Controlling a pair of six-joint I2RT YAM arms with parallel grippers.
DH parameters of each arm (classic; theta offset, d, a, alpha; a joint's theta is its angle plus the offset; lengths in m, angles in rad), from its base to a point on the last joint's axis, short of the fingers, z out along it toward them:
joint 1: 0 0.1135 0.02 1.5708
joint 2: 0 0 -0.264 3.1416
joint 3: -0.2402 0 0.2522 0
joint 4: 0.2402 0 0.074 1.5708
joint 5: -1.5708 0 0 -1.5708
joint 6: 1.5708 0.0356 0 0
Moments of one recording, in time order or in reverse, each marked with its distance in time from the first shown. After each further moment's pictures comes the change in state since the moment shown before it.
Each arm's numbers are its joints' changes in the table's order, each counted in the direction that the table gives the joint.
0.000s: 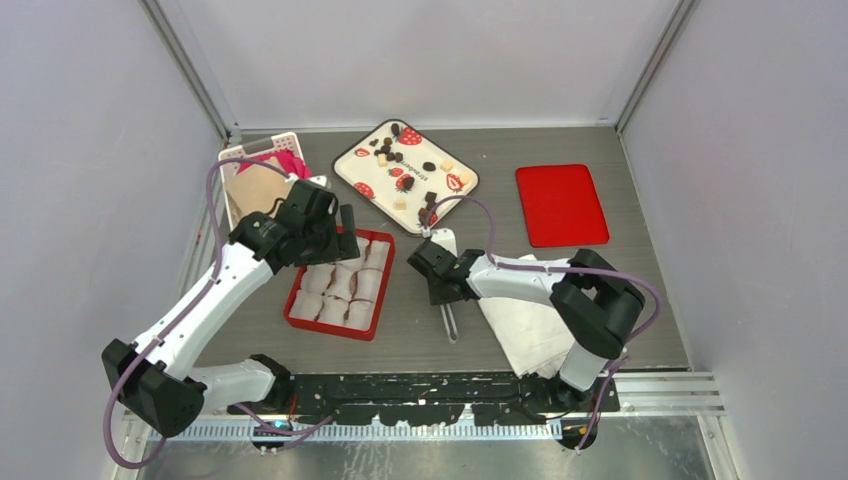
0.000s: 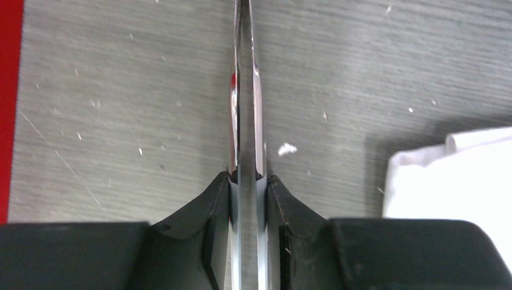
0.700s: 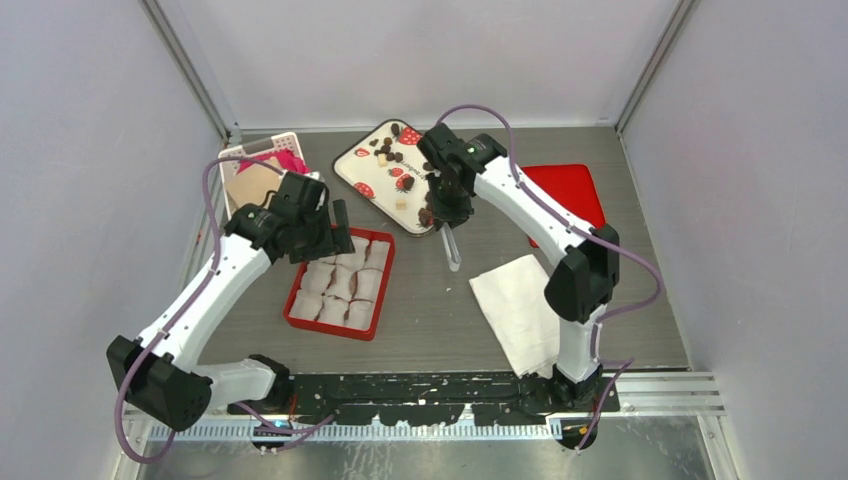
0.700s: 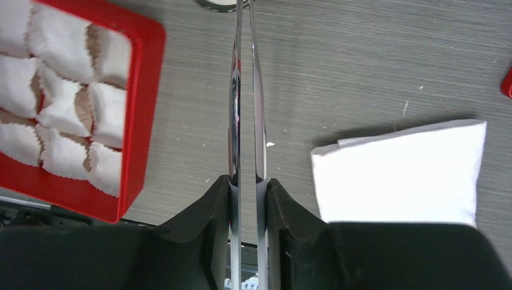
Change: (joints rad) left arm 0.090 -0.021 -0.018 0.021 -0.087 0.028; right arm -0.254 -0.183 -0.931 0.790 0.242 -0.155
